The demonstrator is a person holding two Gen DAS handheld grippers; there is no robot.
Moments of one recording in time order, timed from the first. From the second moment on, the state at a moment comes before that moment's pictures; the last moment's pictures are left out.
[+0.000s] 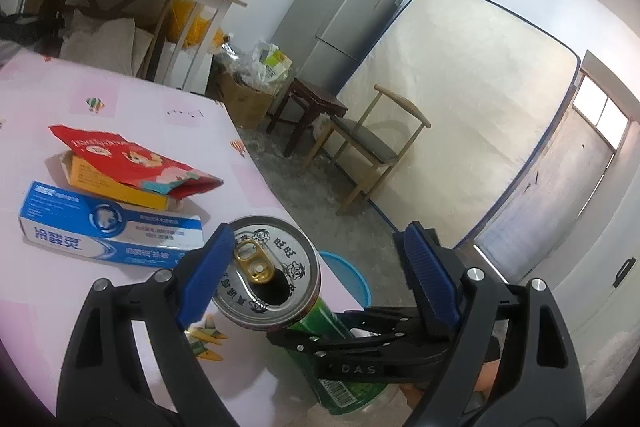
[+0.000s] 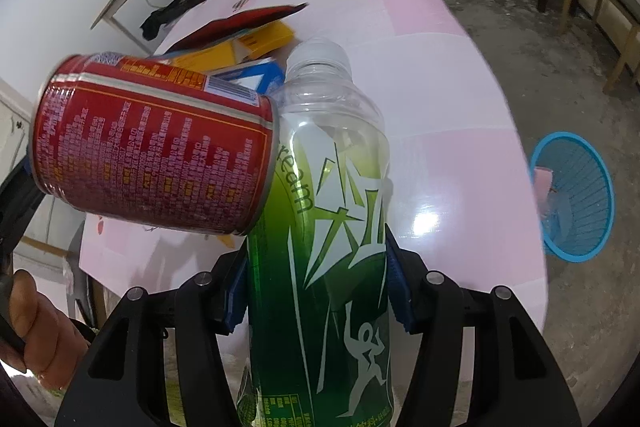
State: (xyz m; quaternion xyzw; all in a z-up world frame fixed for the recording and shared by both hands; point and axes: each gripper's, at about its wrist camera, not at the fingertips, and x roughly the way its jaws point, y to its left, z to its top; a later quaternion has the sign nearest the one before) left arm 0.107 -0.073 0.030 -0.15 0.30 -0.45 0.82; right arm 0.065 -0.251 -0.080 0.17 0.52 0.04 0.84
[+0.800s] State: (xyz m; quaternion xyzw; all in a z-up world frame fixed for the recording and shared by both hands) left arm 0.107 -0.028 0.025 -0.18 0.29 -0.43 0.84; right arm 0.078 -0.203 -0.076 0.11 0.54 0.05 0.84
